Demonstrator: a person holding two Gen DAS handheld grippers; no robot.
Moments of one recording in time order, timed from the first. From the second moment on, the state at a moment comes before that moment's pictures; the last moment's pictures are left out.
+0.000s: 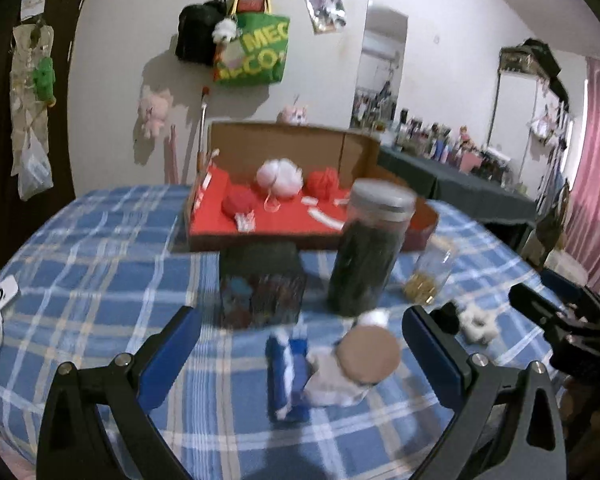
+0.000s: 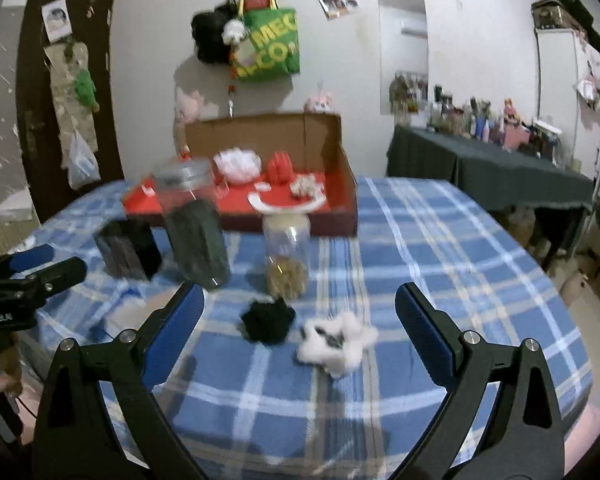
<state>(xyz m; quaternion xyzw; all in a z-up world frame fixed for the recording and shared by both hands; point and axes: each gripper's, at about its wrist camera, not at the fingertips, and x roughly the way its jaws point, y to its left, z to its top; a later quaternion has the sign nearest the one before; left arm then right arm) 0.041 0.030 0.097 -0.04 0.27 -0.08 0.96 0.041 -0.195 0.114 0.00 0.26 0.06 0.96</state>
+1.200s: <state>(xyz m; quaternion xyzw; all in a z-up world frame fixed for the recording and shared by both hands) 0.072 0.047 0.027 0.02 0.38 -0.07 0.92 0.085 -0.222 0.054 0.00 0.36 0.03 0.93</state>
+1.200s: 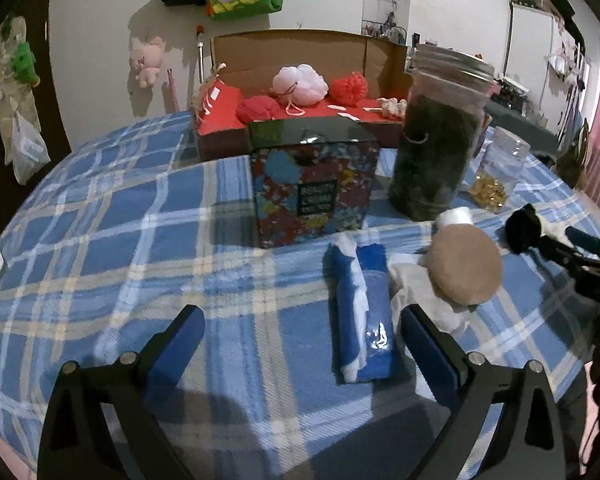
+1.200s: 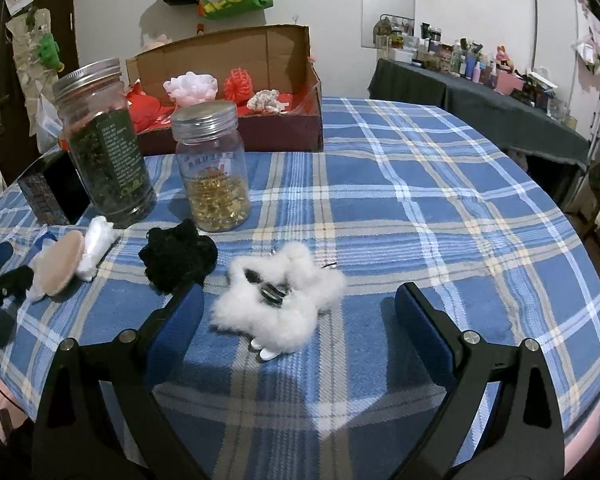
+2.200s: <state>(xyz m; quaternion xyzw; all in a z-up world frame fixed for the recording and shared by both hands) 0.076 0.038 0.057 0.00 0.35 -0.14 0.93 0.069 -0.210 0.083 0.02 0.32 0.12 0.94</state>
